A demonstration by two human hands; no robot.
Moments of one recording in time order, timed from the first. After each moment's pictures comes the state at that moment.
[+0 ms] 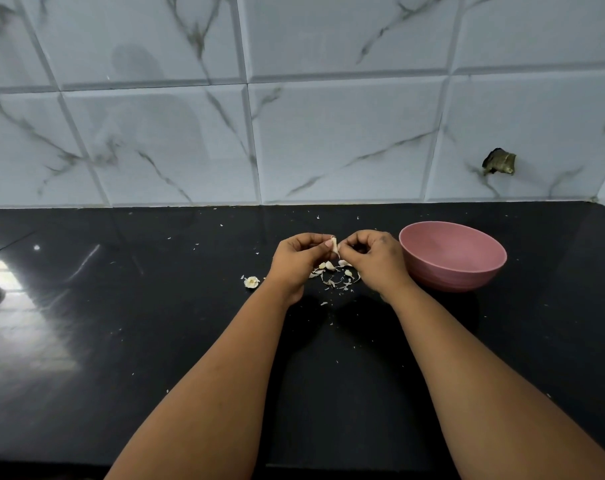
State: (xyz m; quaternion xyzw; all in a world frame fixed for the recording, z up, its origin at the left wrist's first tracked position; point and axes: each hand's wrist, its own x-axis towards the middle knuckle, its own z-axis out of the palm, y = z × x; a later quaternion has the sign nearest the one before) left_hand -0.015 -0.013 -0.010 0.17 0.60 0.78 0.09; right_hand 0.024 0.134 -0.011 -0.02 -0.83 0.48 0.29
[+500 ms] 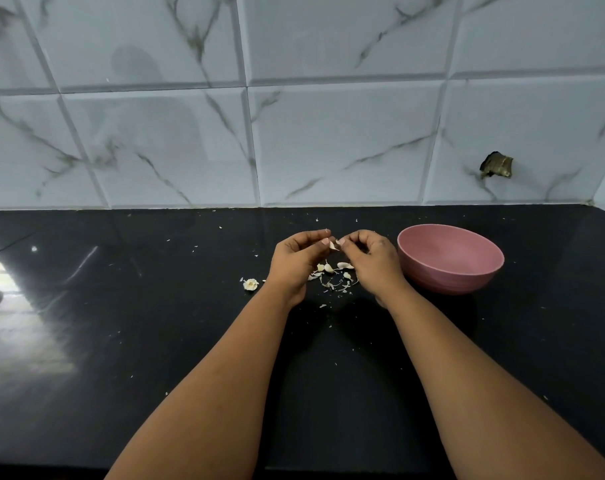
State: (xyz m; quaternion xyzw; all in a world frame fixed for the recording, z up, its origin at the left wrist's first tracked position) left_hand -0.008 -0.010 -0.004 0.15 0.56 0.81 0.08; right_hand 0.024 0.127 -0.010 -0.05 -0.80 0.52 0.28
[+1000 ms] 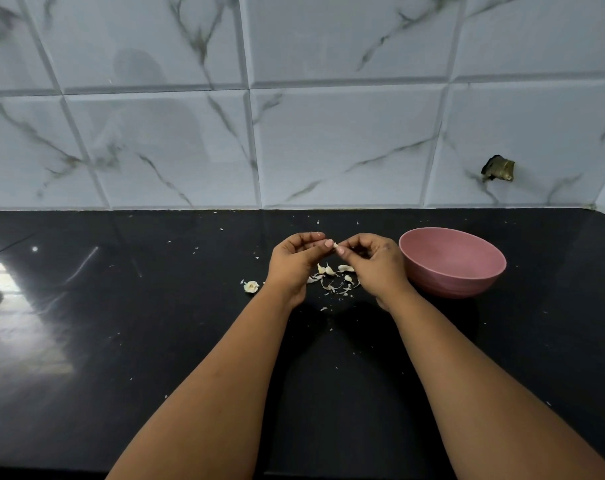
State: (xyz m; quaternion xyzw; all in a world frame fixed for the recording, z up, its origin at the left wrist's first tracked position) left_hand -0.007 -0.011 -0.001 0.12 0.52 0.84 0.08; right_hand 0.027 0.128 -0.010 0.00 -0.77 0.57 0.29
